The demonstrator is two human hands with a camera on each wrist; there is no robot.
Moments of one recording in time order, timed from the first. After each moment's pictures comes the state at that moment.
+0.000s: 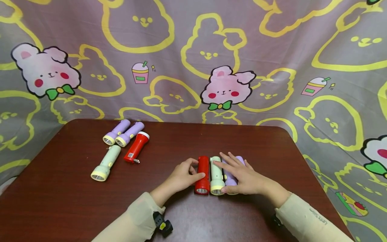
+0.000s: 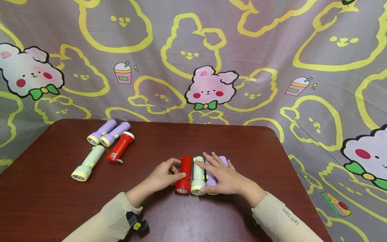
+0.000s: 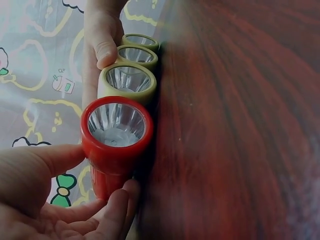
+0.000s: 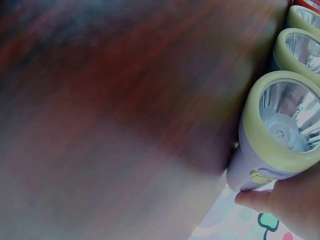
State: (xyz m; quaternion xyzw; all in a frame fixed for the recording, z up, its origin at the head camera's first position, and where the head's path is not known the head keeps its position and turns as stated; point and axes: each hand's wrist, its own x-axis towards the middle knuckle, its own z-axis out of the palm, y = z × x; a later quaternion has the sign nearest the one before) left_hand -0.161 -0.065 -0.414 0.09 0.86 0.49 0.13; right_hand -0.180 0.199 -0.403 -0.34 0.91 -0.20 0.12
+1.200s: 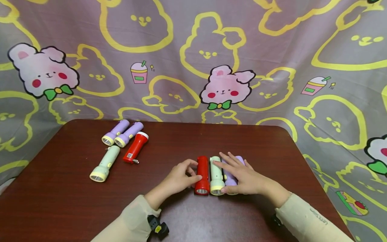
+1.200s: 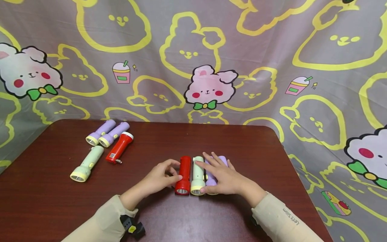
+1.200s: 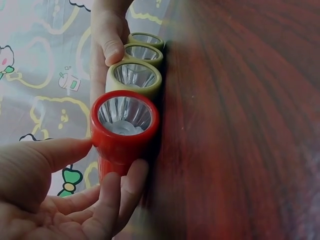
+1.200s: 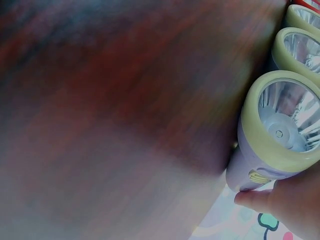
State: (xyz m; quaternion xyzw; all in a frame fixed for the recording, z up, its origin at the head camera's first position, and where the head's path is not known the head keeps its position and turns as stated) left_hand -0.156 -0.072 -0.413 0.11 0.83 0.53 0.13; right_hand -0.181 0.200 -0.404 -0.34 0.91 -0.20 0.12
